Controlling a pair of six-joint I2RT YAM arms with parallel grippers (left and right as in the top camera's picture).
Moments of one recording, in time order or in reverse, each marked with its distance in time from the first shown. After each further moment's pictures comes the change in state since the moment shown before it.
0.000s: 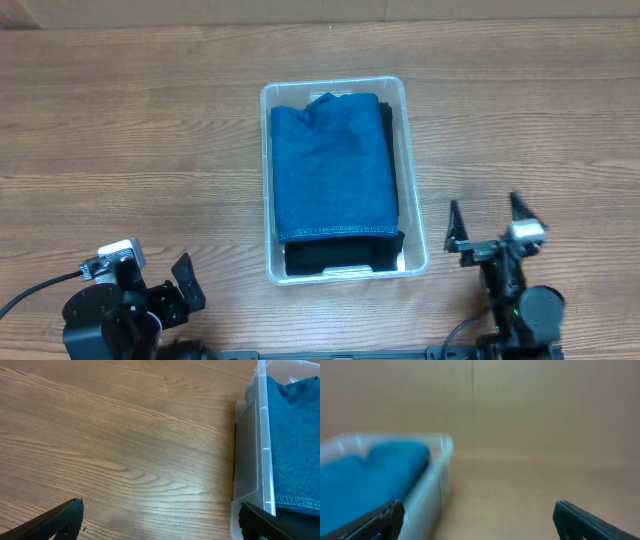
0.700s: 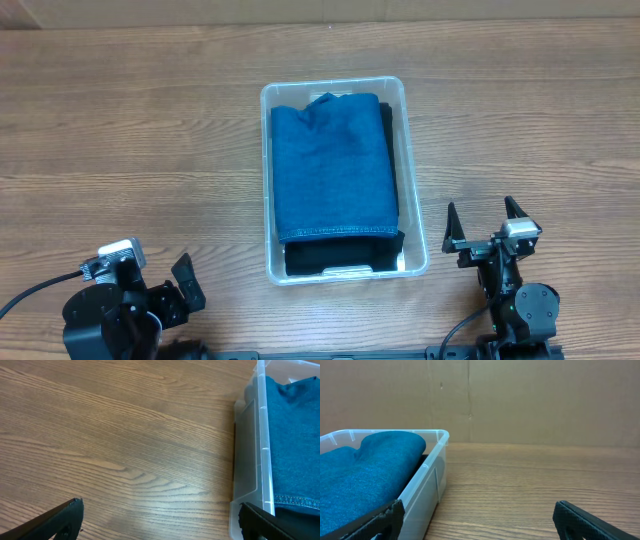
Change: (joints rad) left arm 0.000 0.000 0.000 0.000 0.003 0.000; right arm 0.000 0.001 -0.012 -0.003 0.014 0.001
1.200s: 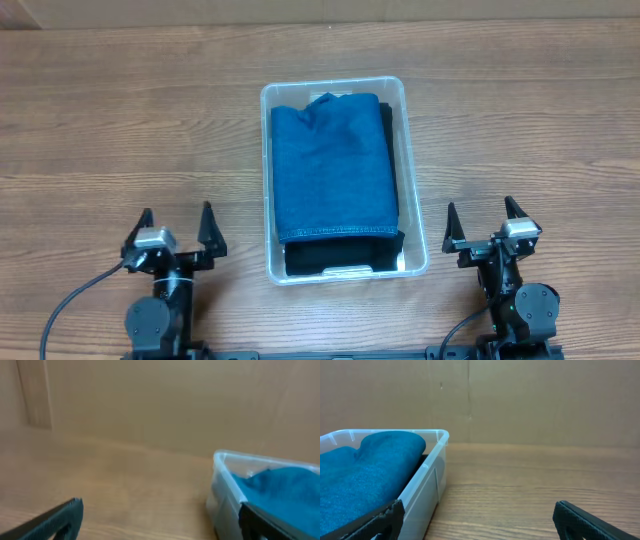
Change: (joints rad) left arm -0.099 -0.388 -0.851 1.175 0.008 0.005; right arm 0.000 0.000 0.000 0.000 0.000 0.000
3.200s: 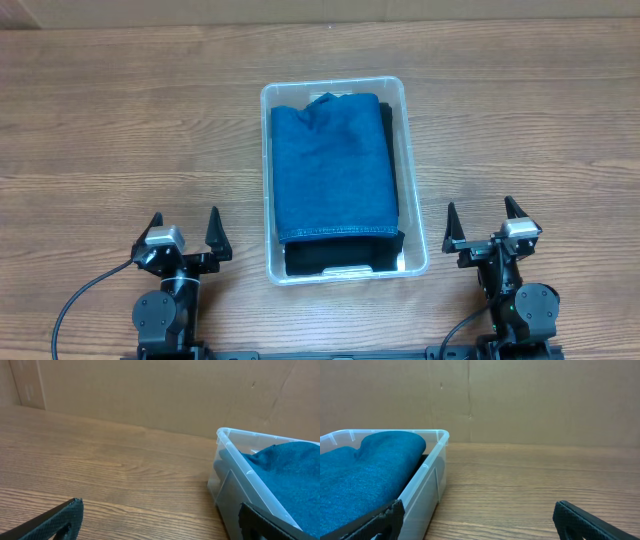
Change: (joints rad) left arm -0.006 -0.011 -0.067 -0.024 0.015 0.000; right arm 0.000 0.000 0.000 0.000 0.000 0.000
